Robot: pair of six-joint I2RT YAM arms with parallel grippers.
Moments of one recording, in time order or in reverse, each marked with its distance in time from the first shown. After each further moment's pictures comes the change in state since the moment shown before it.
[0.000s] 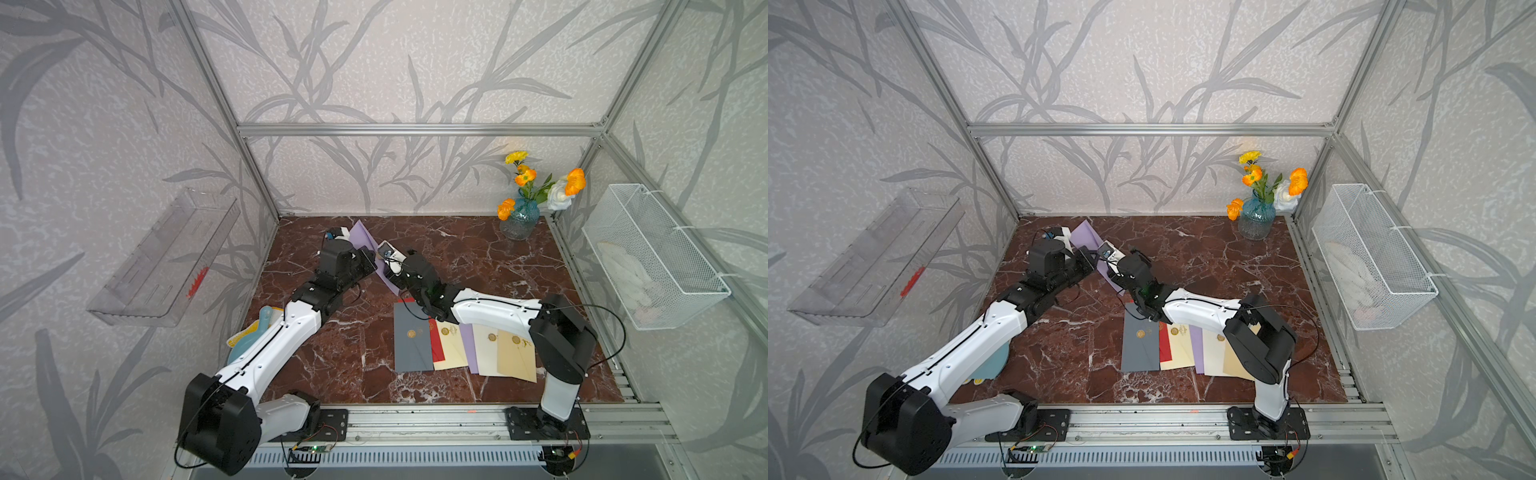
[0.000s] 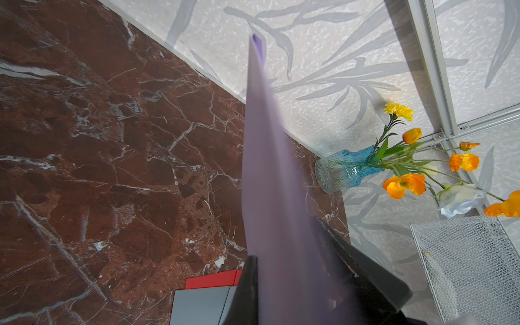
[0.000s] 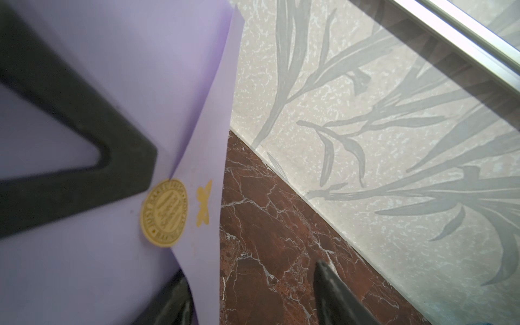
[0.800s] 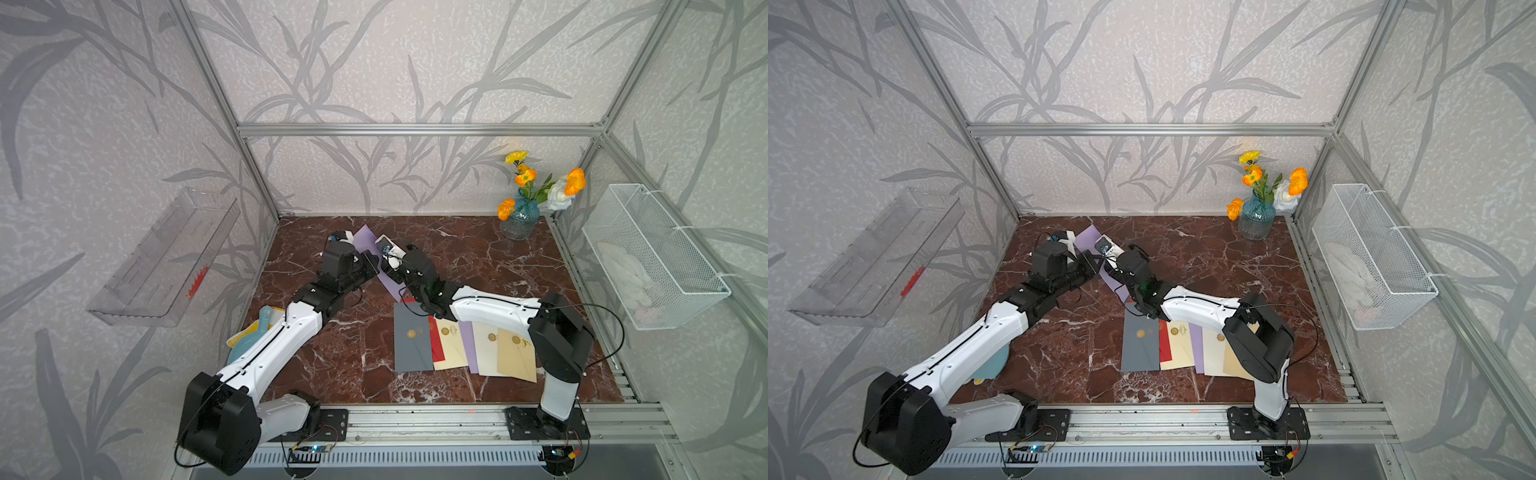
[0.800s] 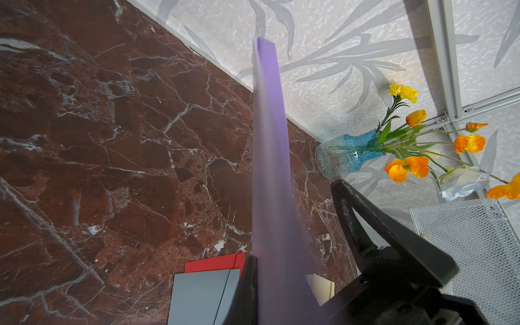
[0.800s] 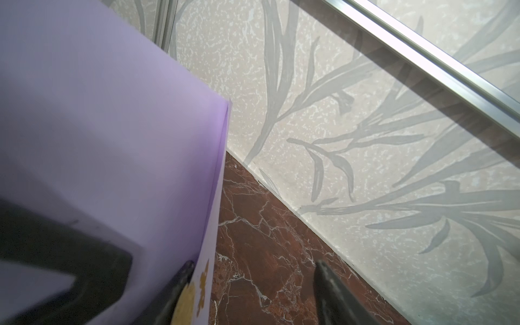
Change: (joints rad) left arm -0.010 0.000 -0.015 -0.017 0.033 0.000; right arm -0.002 0.013 0.039 0.039 0.008 -0.027
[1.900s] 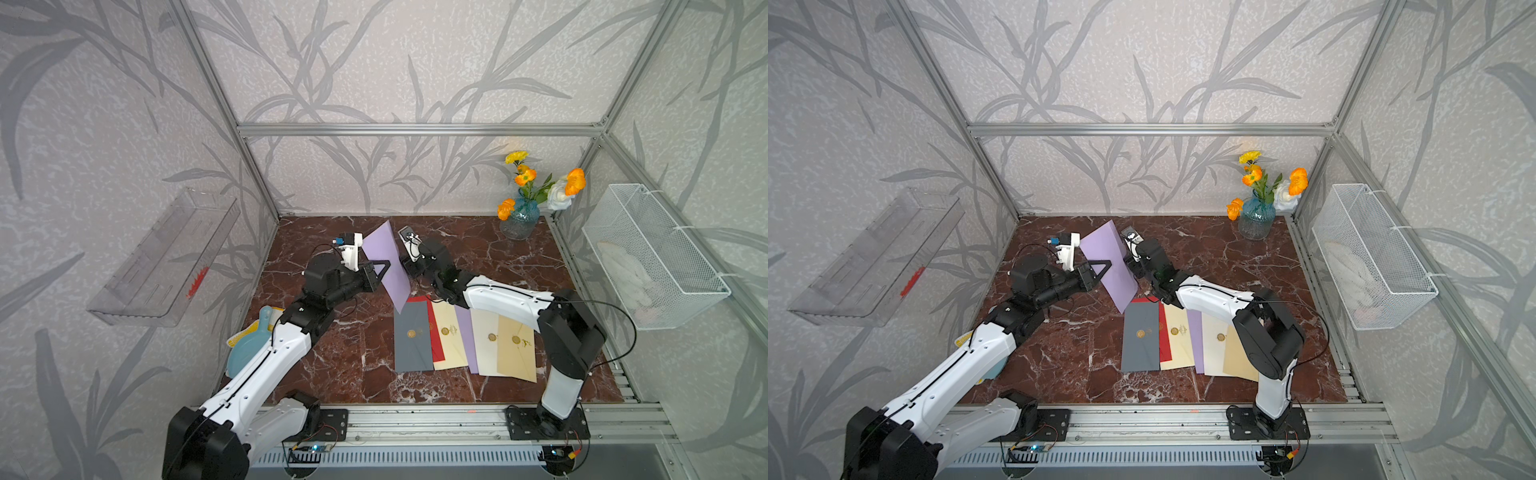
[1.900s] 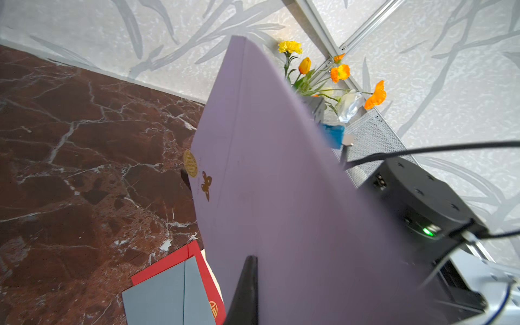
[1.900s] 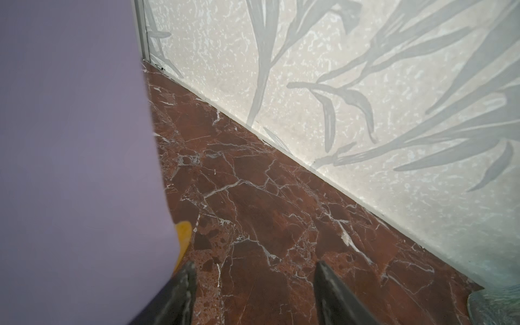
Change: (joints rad) left arm 0.033 -0.167 -0.136 0.209 0.387 0.194; right arm -0.166 -0.052 -0.041 -0.175 -0.203 0.277
